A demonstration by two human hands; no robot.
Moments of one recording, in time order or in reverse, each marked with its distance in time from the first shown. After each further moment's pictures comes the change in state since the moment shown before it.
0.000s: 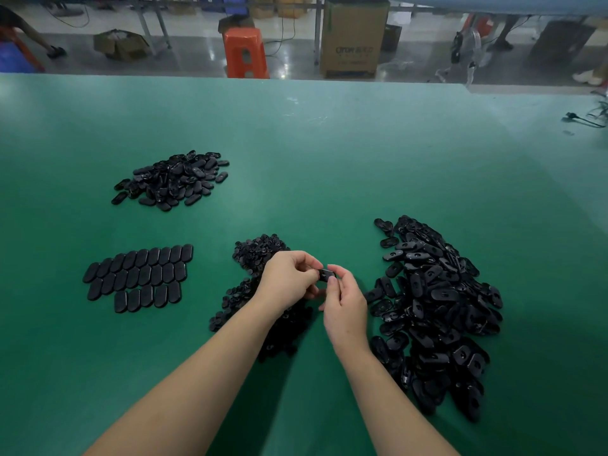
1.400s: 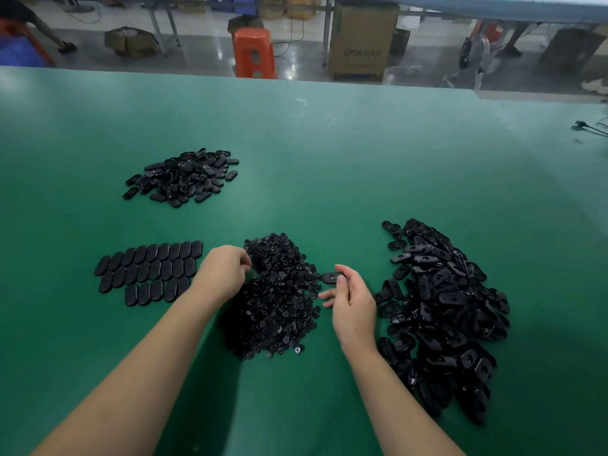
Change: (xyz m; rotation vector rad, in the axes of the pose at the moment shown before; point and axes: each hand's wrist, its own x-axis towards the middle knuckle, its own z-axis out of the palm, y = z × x) left_hand 0.014 -0.040 -0.107 0.844 0.178 0.052; right_hand -0.001 0.004 0.001 0.056 -0.034 -0.022
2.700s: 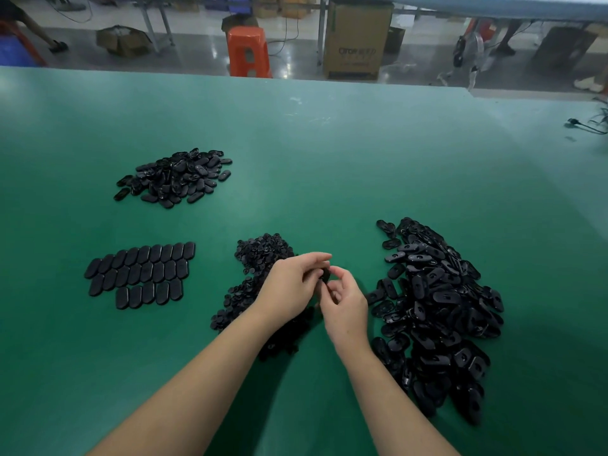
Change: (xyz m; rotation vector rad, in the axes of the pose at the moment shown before) left_hand -0.037 0.097 0.037 -0.582 -0.030 0.318; right_hand 0.004 0.004 0.001 -0.035 -0.012 -0.020
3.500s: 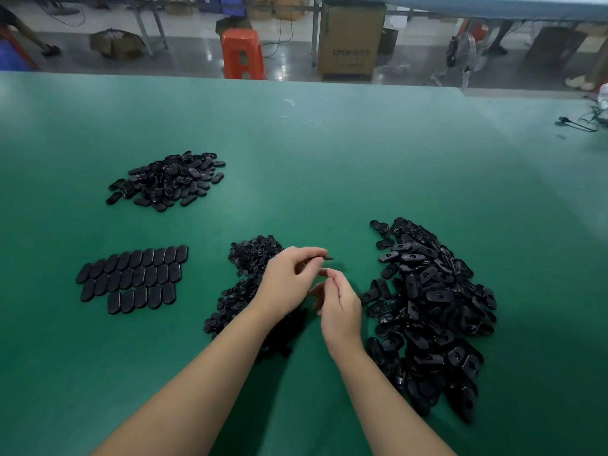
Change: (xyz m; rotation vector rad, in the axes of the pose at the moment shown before) left_hand 0.011 0.008 0.006 -0.147 0.073 -0.084; right_hand 0.003 0.007 -0.007 -0.036 0.019 -0.018
